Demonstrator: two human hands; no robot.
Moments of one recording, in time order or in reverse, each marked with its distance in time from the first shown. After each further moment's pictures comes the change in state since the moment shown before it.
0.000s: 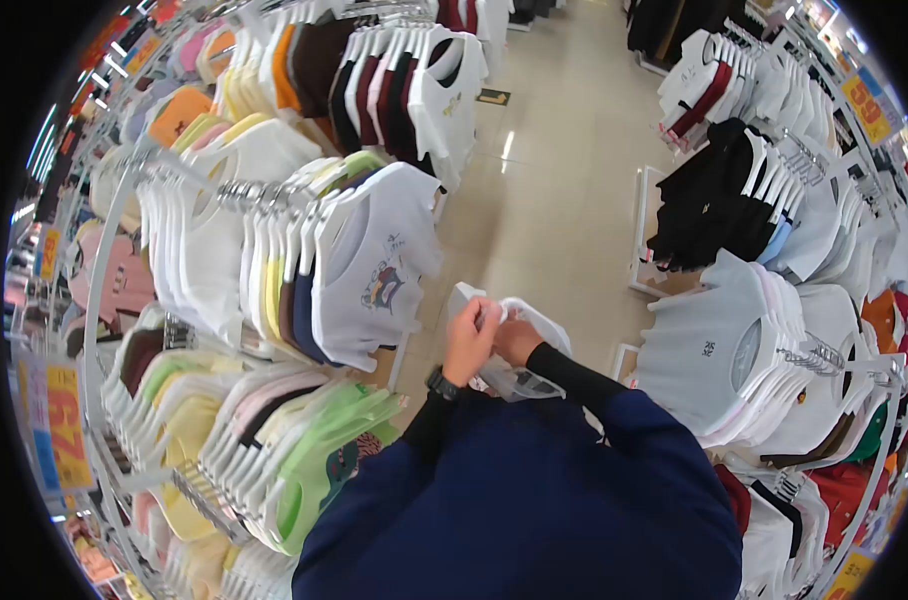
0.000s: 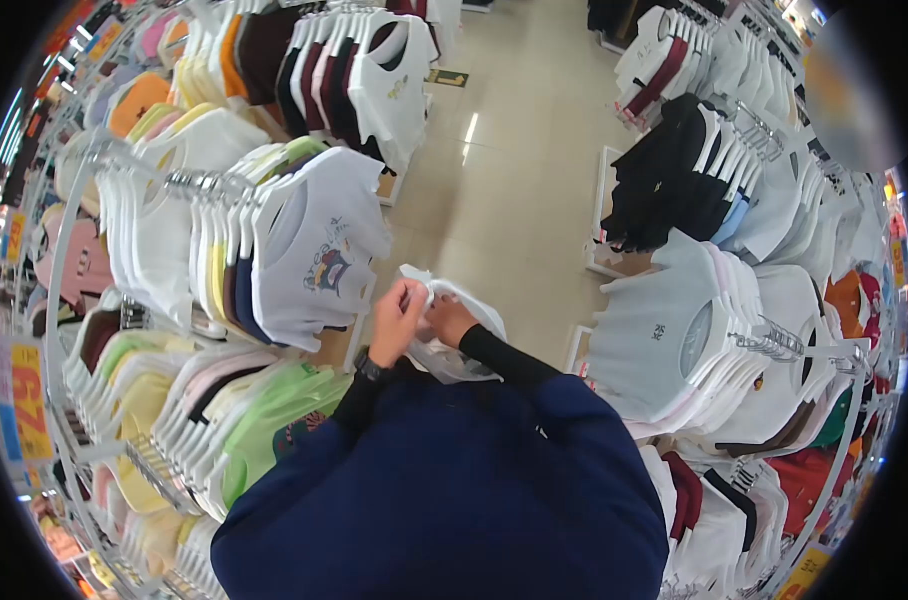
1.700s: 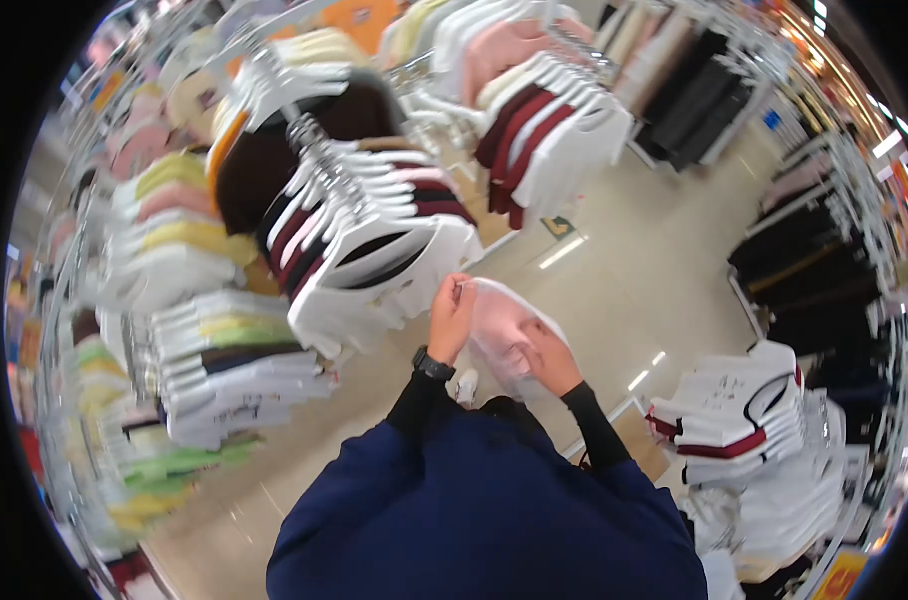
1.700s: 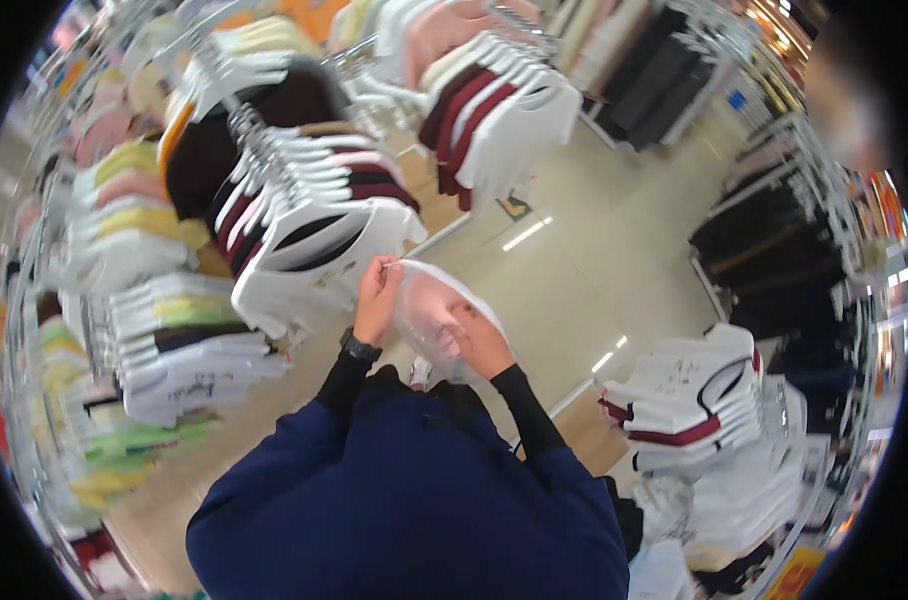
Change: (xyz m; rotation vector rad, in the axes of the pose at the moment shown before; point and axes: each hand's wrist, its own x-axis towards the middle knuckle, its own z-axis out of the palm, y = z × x) left_hand 0.662 0.049 0.175 -0.371 0.679 -0.040; right_hand 0.367 0.533 -0.430 0.365 0.097 -0.332
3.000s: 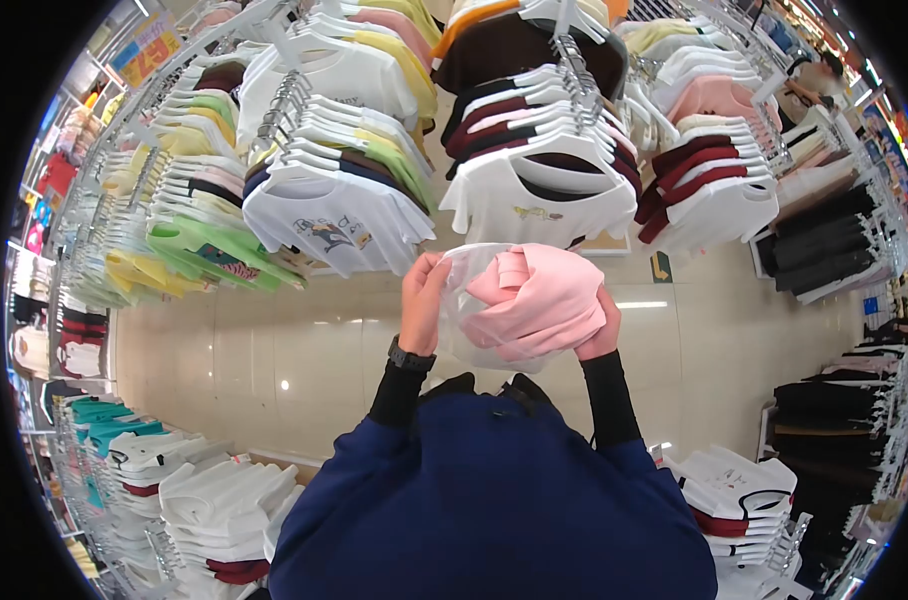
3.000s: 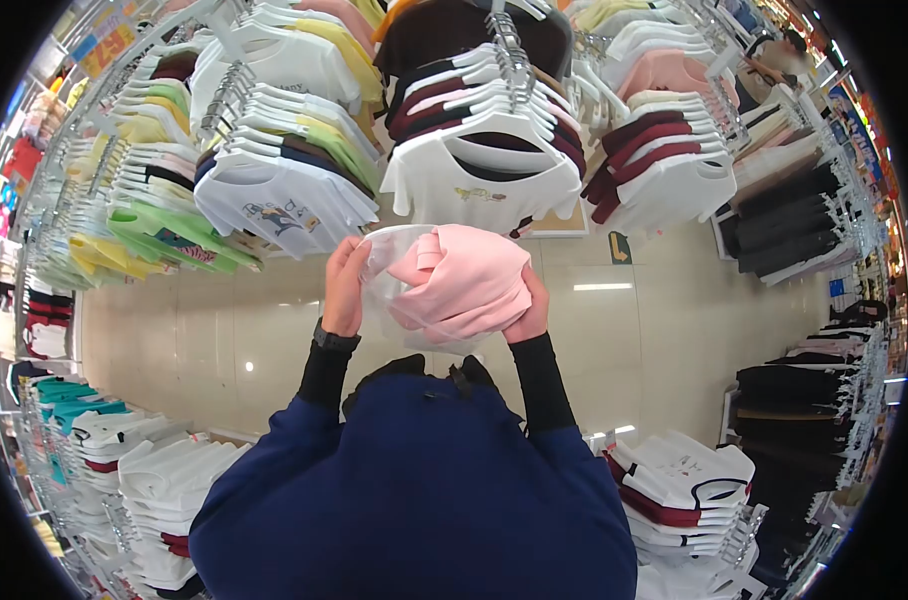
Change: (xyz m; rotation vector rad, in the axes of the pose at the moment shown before) left_hand -0.229 0.070 -0.155 -0.250 0.620 0.101; right_hand -0.009 -0.111 0.083 1.746 -0.343 0.564
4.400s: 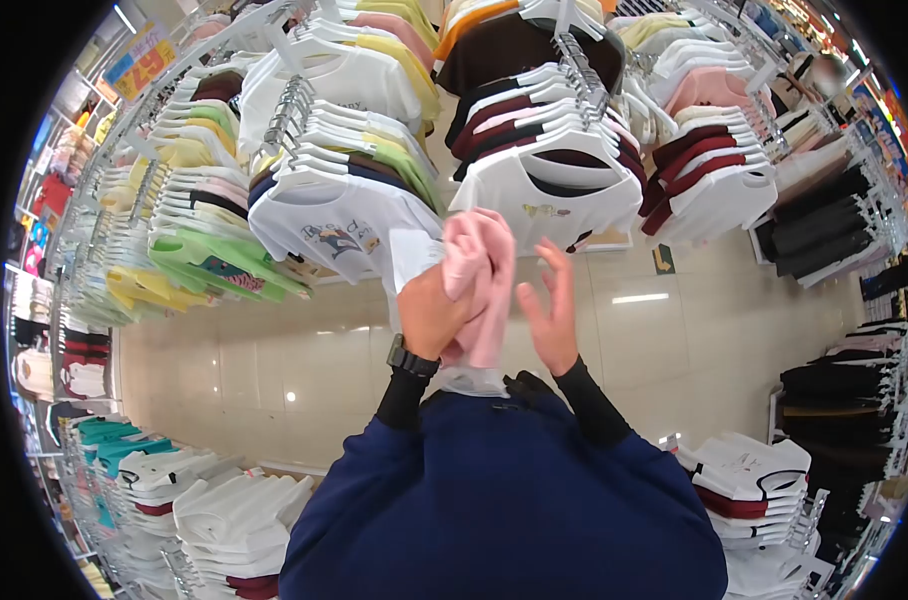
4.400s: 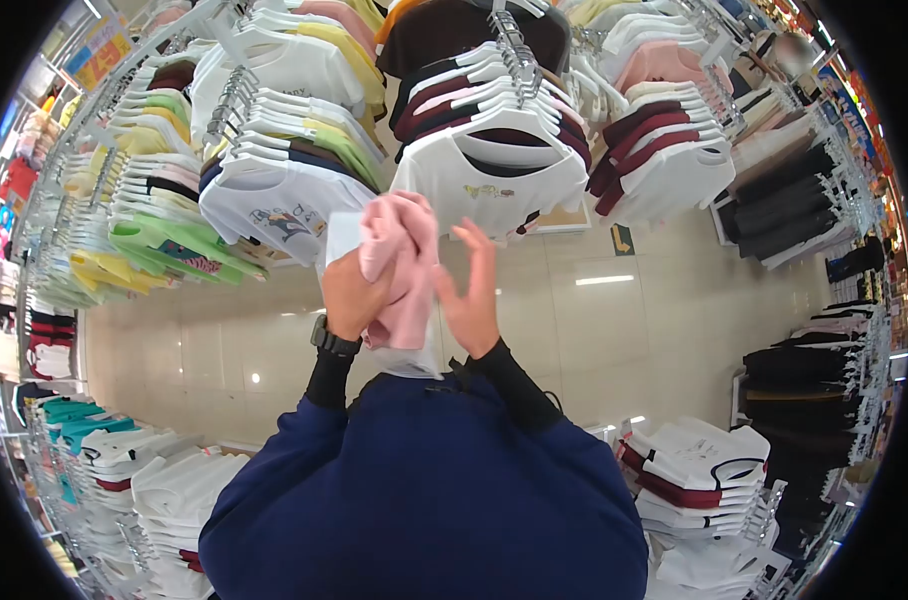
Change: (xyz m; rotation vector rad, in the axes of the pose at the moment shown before) left_hand -0.013 0.037 -0.012 1.026 -0.037 0.347; right_hand -0.016 0.065 0.111 -1.192 -0.035 -0.677
